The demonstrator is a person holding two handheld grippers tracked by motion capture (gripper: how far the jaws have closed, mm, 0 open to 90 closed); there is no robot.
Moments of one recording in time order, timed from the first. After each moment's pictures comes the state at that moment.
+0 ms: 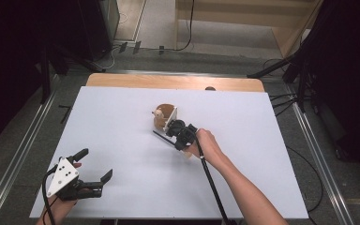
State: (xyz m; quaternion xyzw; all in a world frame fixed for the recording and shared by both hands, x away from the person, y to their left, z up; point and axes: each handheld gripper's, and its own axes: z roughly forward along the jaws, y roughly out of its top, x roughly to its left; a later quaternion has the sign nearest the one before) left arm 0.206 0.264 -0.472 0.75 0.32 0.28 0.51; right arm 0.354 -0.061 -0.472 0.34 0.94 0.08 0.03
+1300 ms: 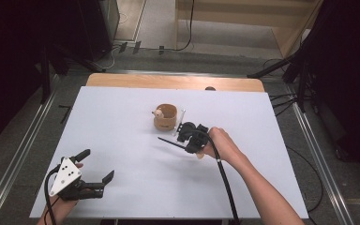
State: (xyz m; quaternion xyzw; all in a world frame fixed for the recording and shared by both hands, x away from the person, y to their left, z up) left arm 0.206 0.261 -0.473 0.76 0.32 0.27 0.50; right arm 0.329 -0.091 -0.442 0.24 0.97 0.07 0.05
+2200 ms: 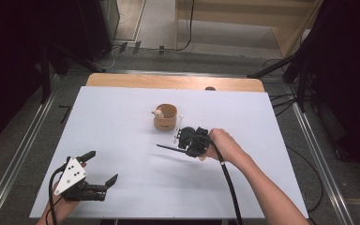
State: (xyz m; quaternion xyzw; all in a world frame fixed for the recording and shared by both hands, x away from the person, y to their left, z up) left arm 0.208 0.252 -0.471 0.79 0.29 0.24 0.48; right arm 0.315 -0.090 -0.437 0.17 0.98 0.06 0.06
